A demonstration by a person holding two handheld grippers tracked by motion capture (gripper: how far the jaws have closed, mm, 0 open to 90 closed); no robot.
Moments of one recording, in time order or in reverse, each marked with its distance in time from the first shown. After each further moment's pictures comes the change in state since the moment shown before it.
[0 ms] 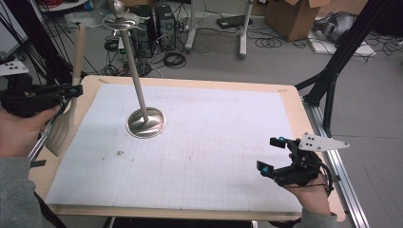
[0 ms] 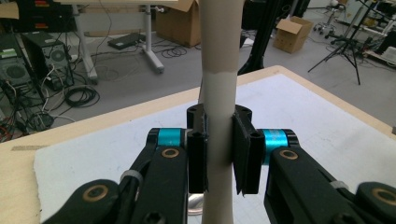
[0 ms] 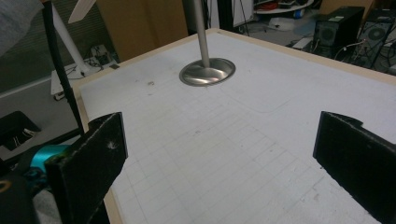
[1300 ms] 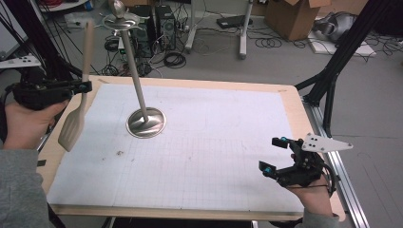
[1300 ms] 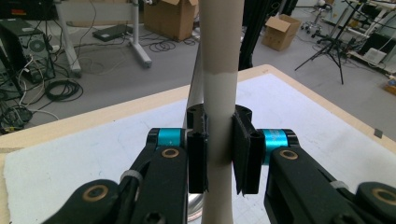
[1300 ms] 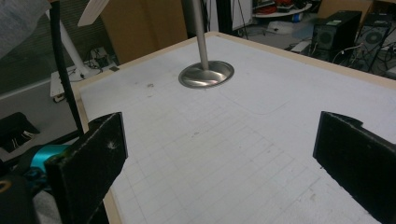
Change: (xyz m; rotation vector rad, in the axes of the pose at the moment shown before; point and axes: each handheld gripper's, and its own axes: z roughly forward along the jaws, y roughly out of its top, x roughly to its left) left arm 0.000 0.009 0.021 0.024 -0.055 -0.036; right arm -0.001 -0.001 -0.005 -0.012 -0.003 -0.007
